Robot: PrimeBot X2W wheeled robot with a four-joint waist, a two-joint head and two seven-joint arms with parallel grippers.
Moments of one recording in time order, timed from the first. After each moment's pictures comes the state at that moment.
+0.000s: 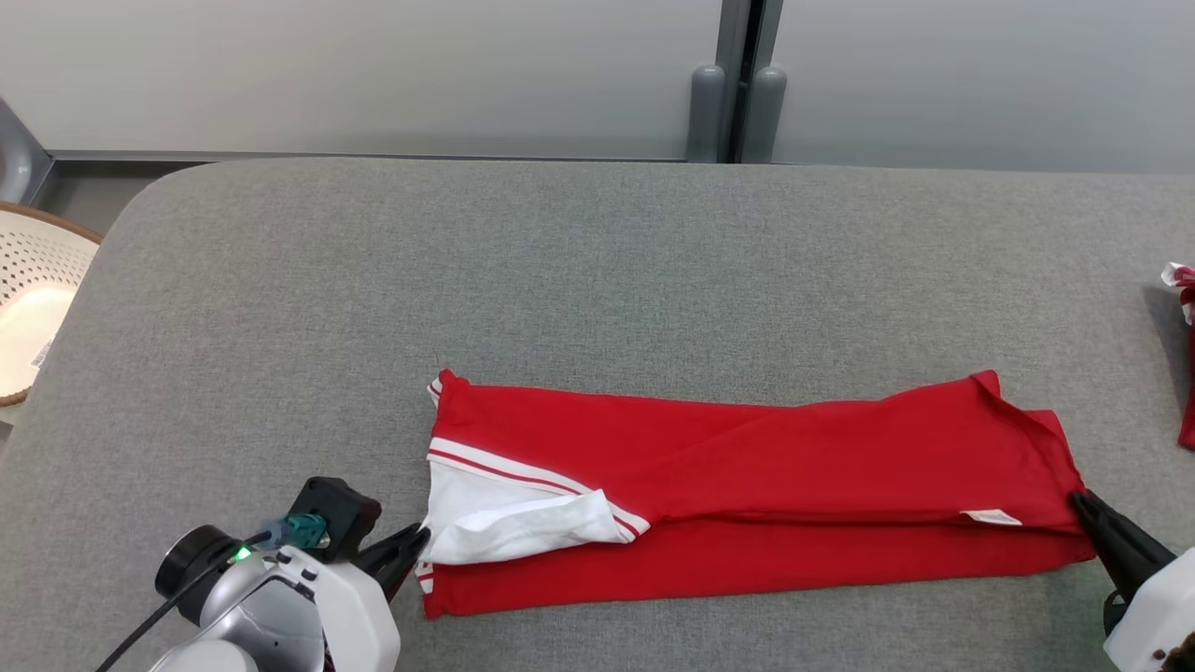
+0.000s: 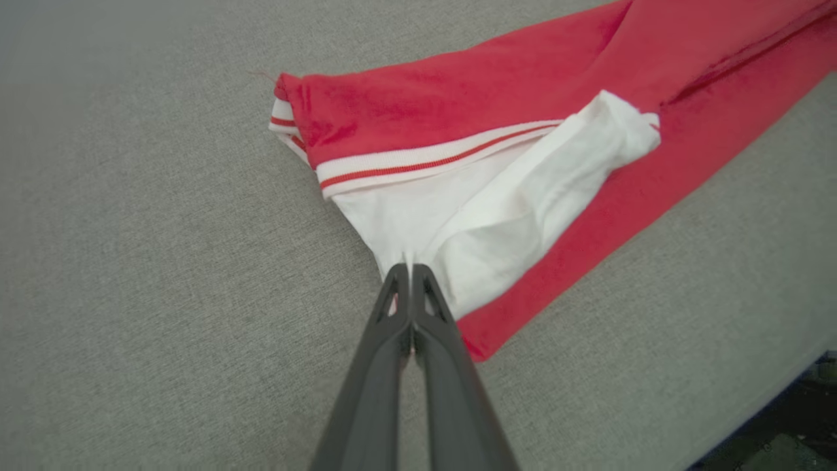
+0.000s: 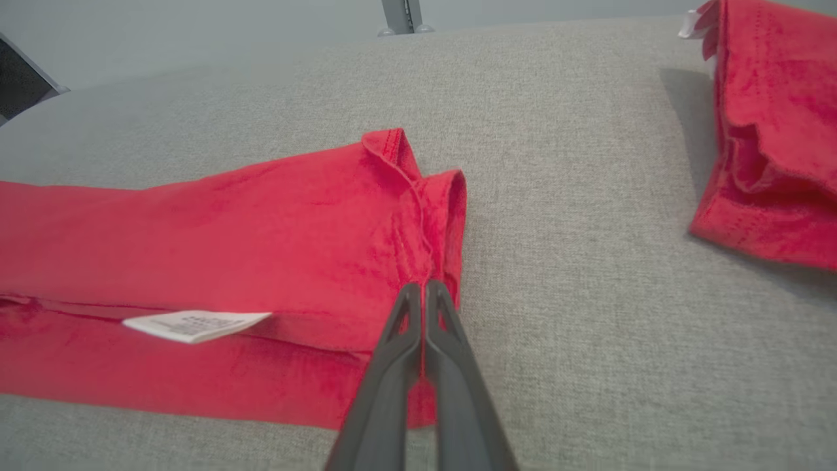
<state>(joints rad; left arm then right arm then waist) -0.22 0.57 -0.66 0.01 -0.59 0.00 0.34 -0.14 -0.65 0.43 0.41 0.86 0.13 -0.01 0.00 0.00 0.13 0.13</state>
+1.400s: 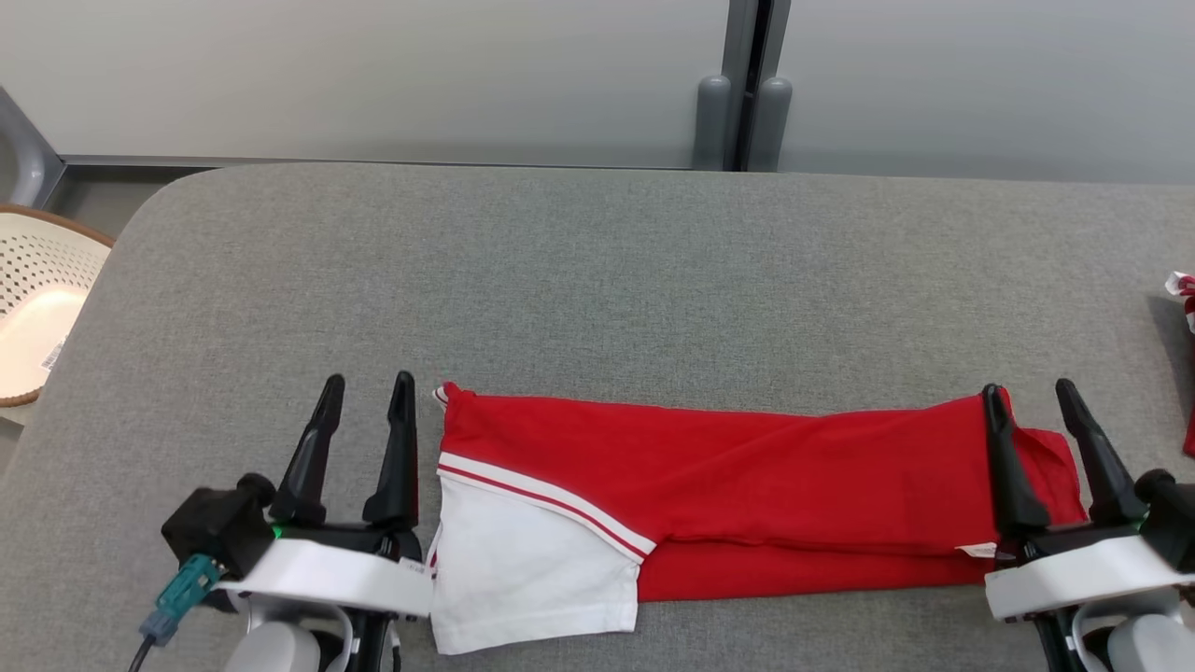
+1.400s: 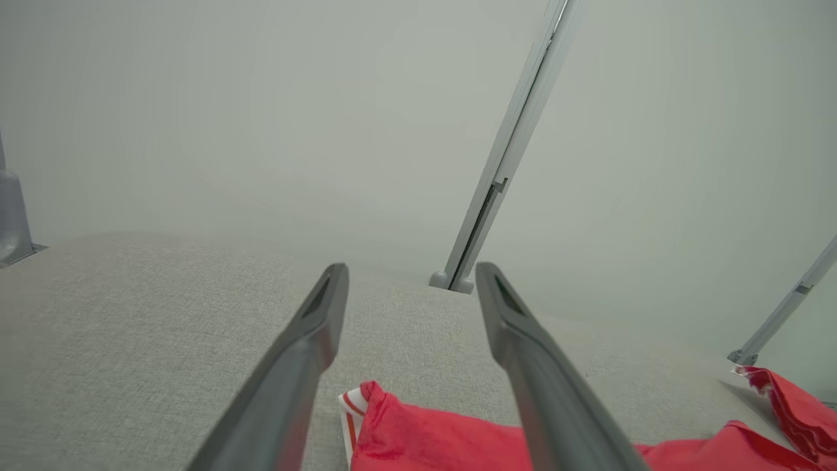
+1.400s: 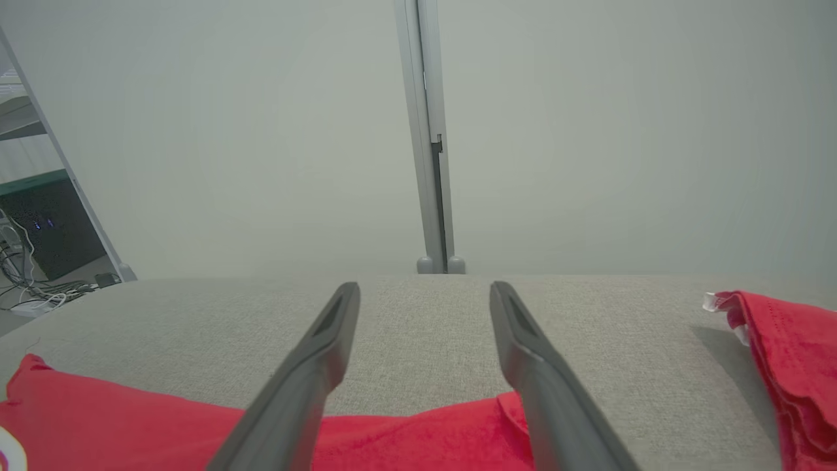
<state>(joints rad) -0.13 0.10 -0.21 0.14 -0.50 -0.03 -0.26 -0.12 -0.24 0.11 0.24 0.34 0.13 -0.26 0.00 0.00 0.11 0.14</state>
